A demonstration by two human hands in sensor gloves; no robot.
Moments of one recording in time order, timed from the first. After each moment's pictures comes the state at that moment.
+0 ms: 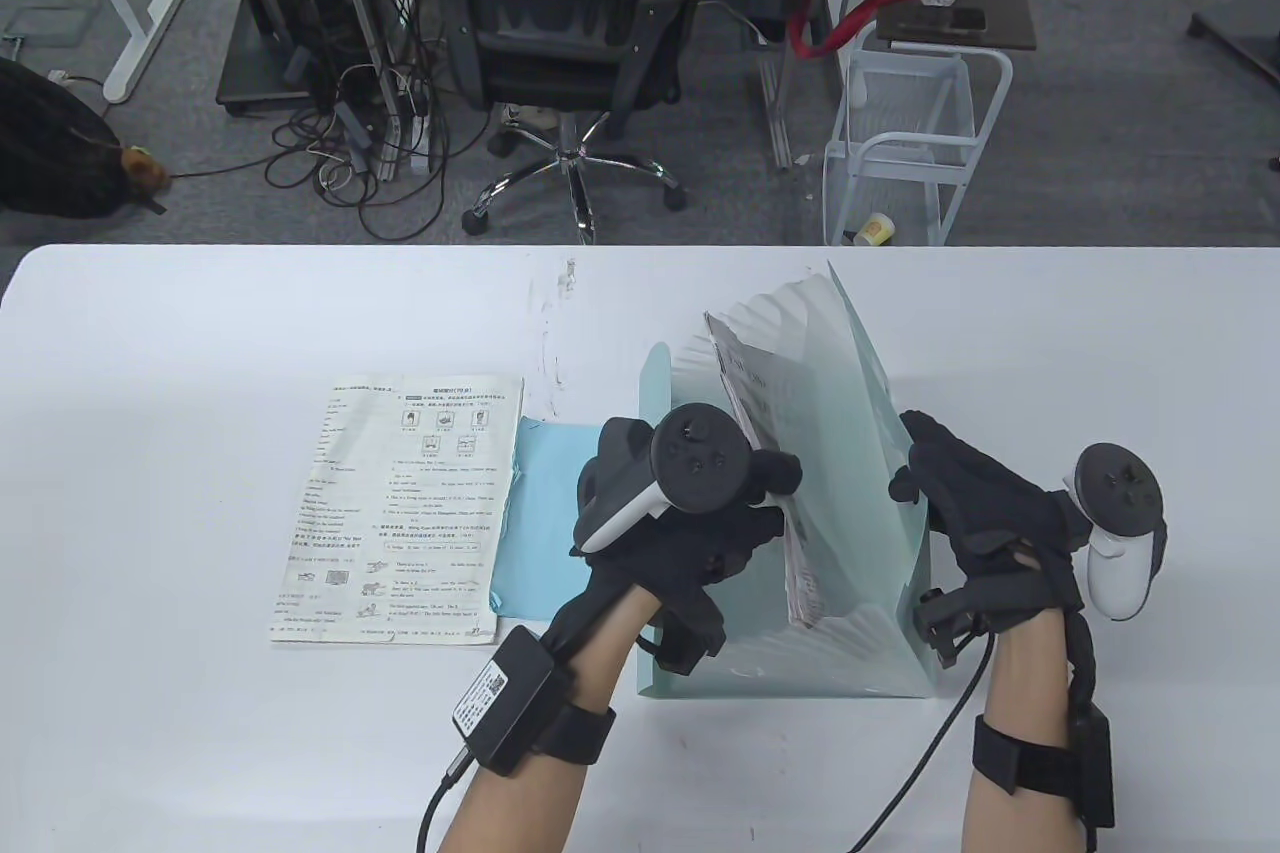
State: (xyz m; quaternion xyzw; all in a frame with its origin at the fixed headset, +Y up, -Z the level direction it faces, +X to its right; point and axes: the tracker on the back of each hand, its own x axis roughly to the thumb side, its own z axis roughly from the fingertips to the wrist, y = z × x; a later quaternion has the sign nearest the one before) left_hand -0.019 -0.583 -0.306 -0.06 -0.20 0.25 0.95; right_hand 0.272 -0.651 -0.305 -0.01 0.03 0.78 0.63
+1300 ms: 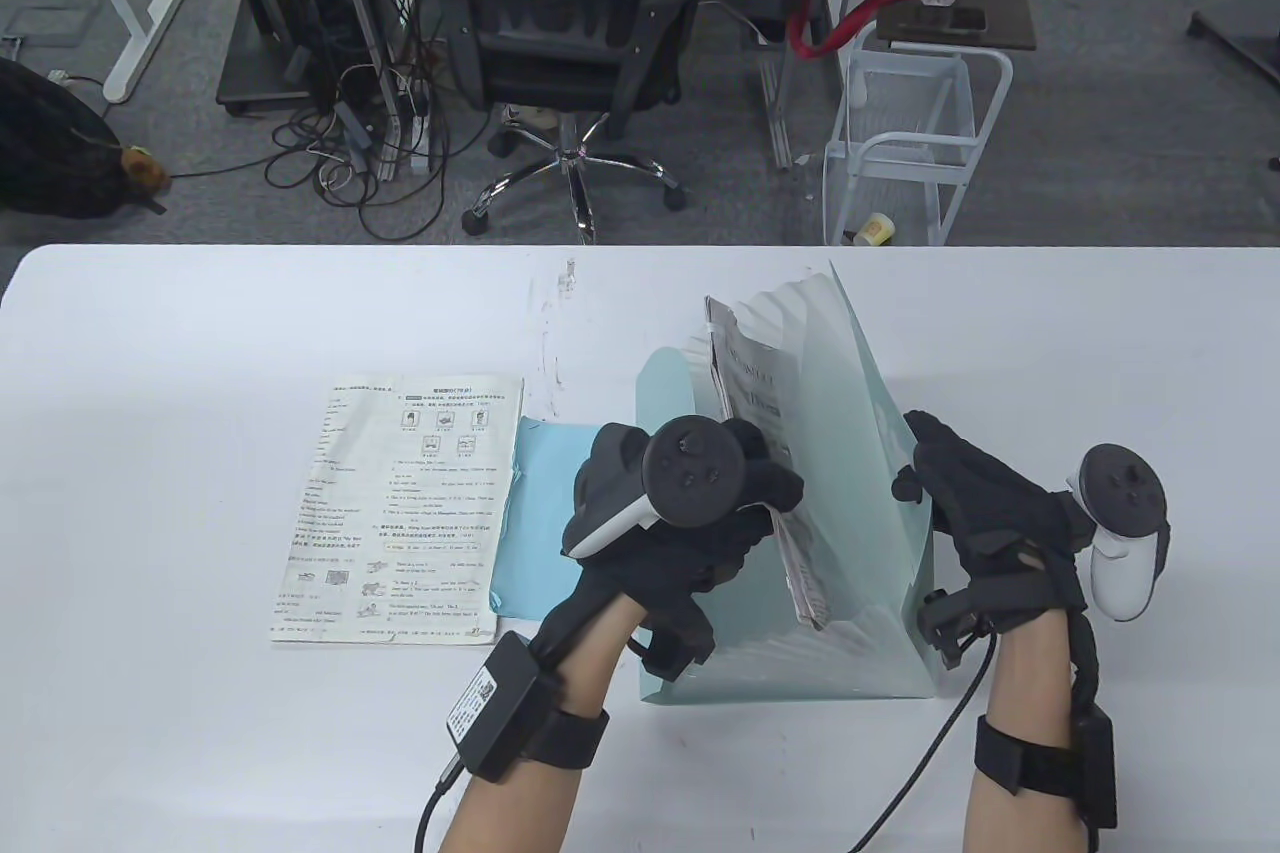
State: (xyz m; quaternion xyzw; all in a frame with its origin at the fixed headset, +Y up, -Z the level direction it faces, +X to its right) left_hand -0.027 -0.573 -0.297 -0.05 -0.25 0.25 0.93; right_hand 0.275 -0.652 -0.305 -0.01 0.03 0.77 0.63
